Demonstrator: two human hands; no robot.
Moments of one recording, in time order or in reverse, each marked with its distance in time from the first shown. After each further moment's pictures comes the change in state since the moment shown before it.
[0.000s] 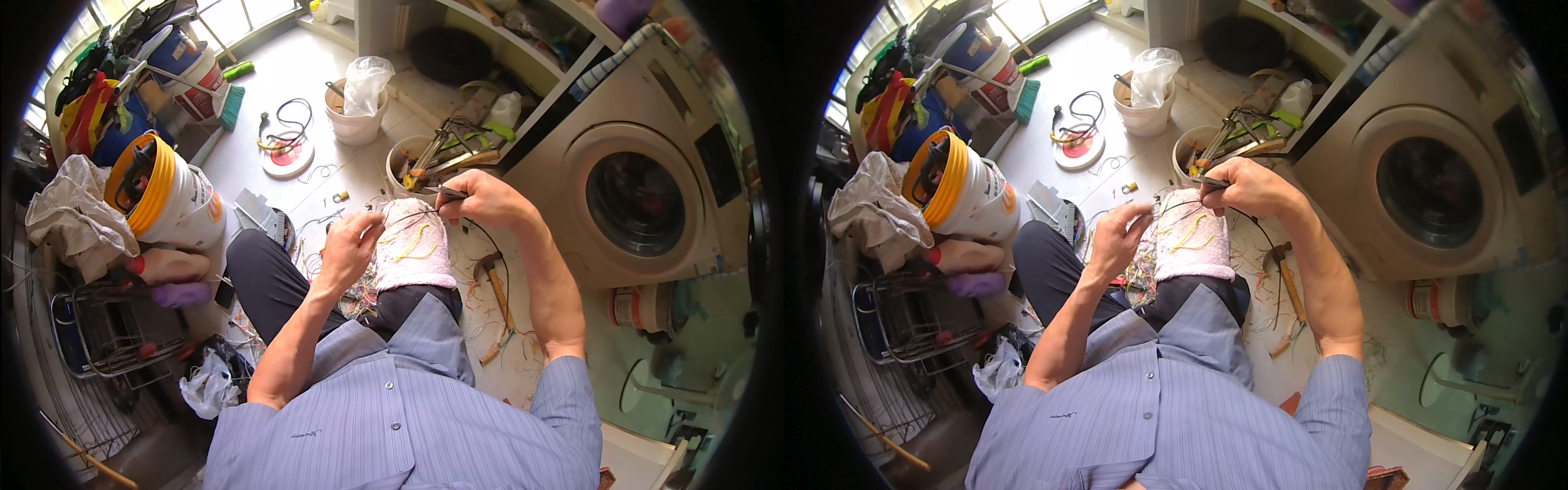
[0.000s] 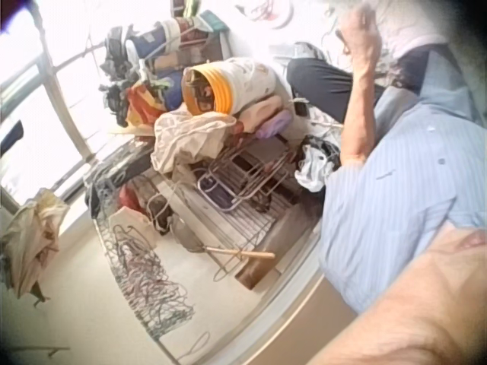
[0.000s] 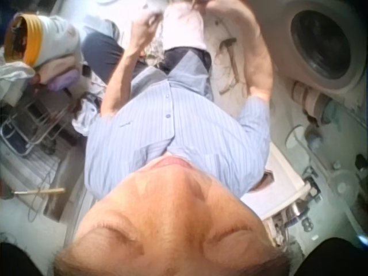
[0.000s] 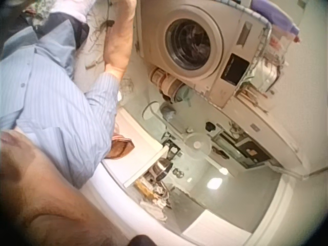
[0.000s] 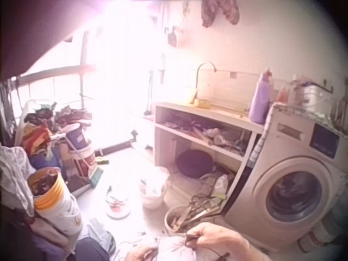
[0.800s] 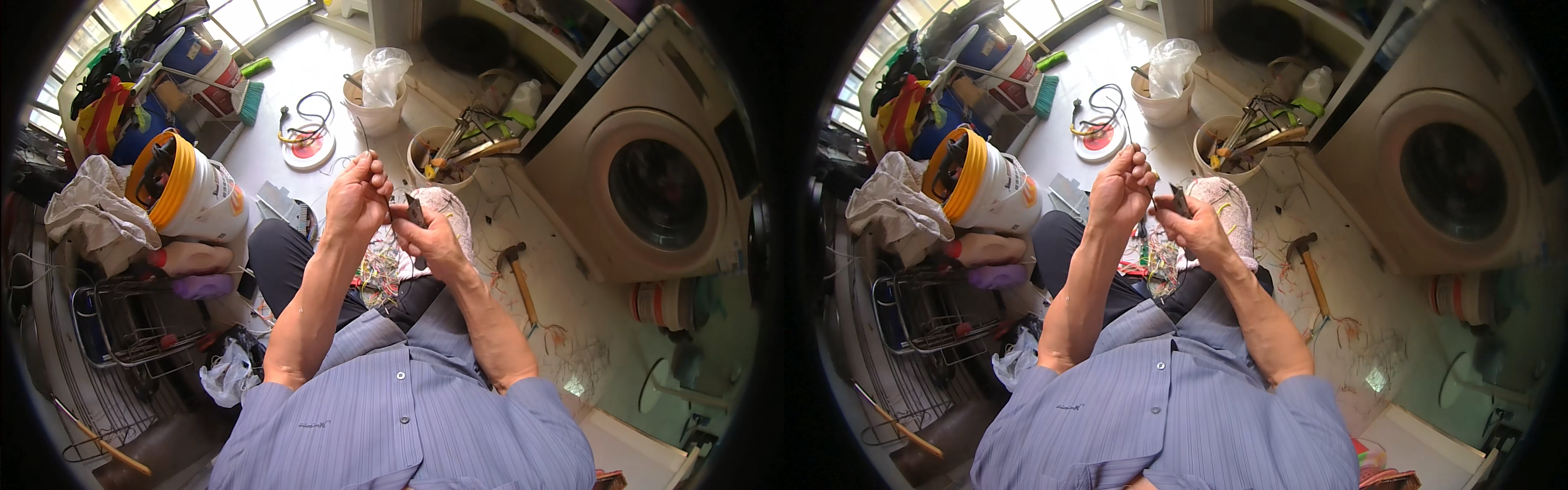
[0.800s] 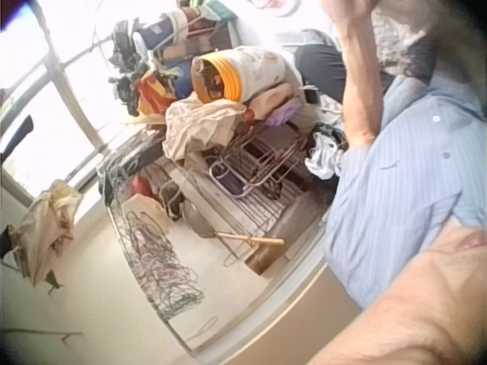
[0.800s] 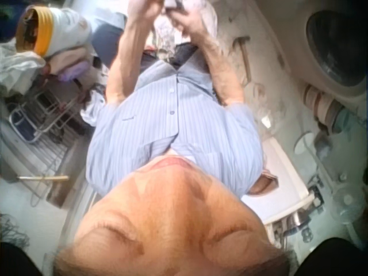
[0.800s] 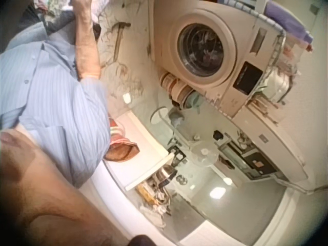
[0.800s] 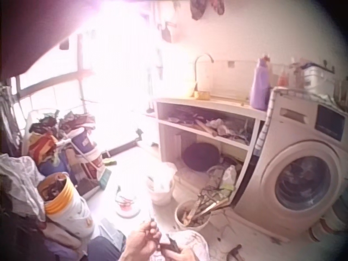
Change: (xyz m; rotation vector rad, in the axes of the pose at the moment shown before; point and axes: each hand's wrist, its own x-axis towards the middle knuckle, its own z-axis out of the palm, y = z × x) left_hand 0.059 0.014 -0.014 -1.686 0.205 -0.497; right_hand 0.033 0.052 0.153 0.948 0.249 -0.174
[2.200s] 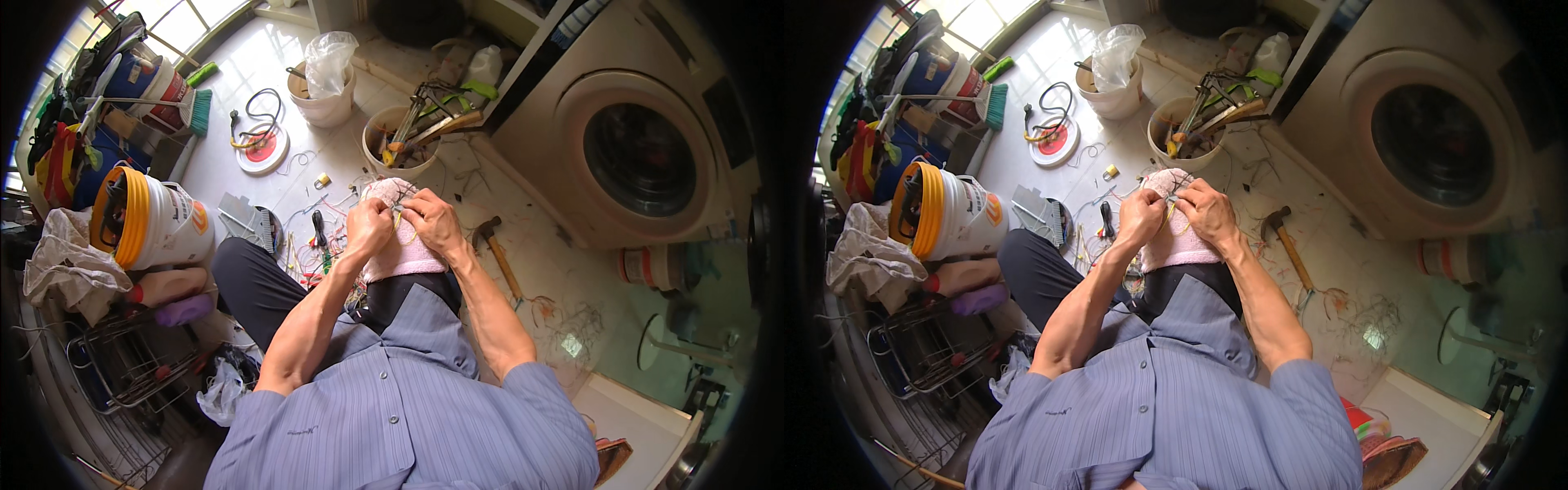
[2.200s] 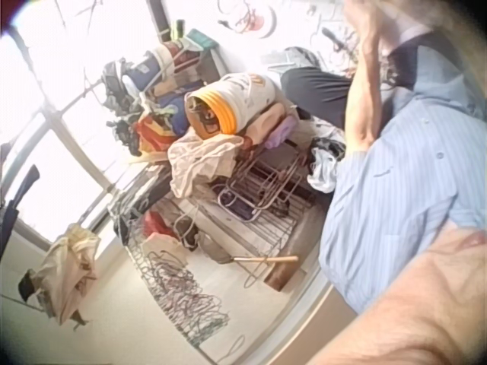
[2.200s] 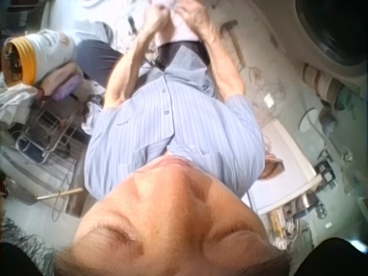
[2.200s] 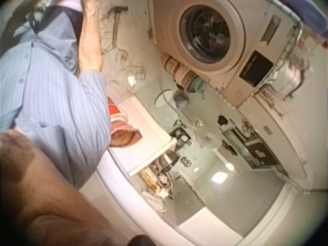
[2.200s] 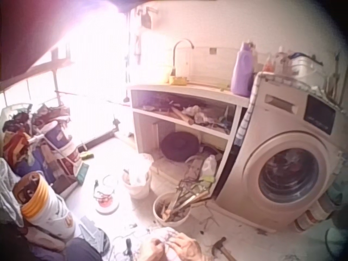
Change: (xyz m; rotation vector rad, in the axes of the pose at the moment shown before) left_hand 0.027 -0.118 -0.068 1.800 0.081 0.054; right_hand 0.005 0.025 -0.124 -1.176 0.351 -0.367
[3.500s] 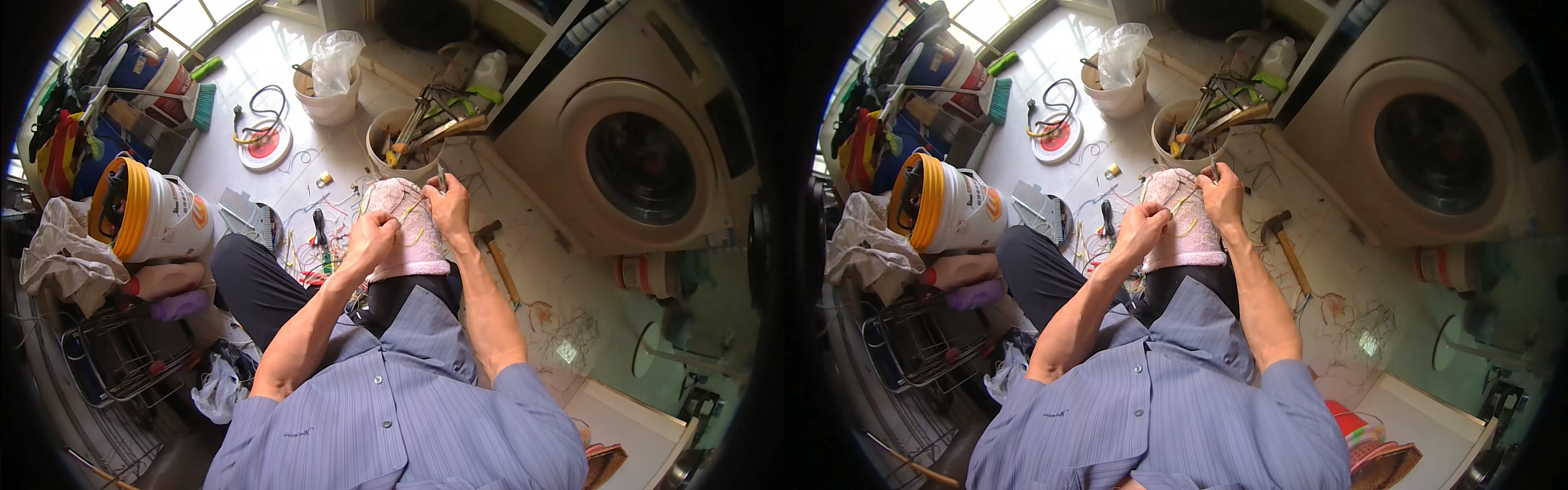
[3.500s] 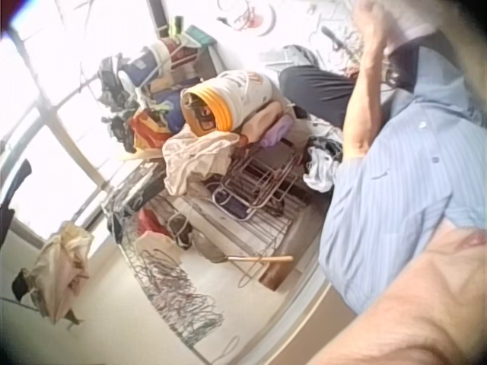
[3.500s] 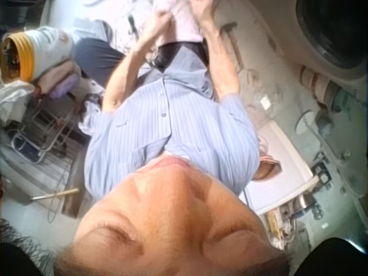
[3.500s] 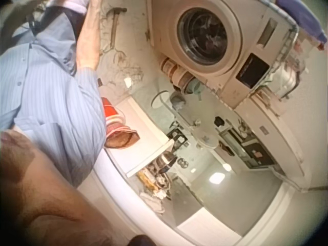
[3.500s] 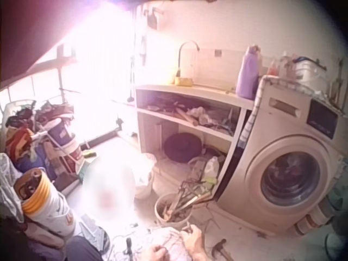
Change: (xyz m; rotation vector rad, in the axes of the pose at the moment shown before) left_hand -0.027 0.005 -0.014 -0.354 -0.174 -0.146; right_hand 0.024 0.020 0.005 0.236 0.227 0.451
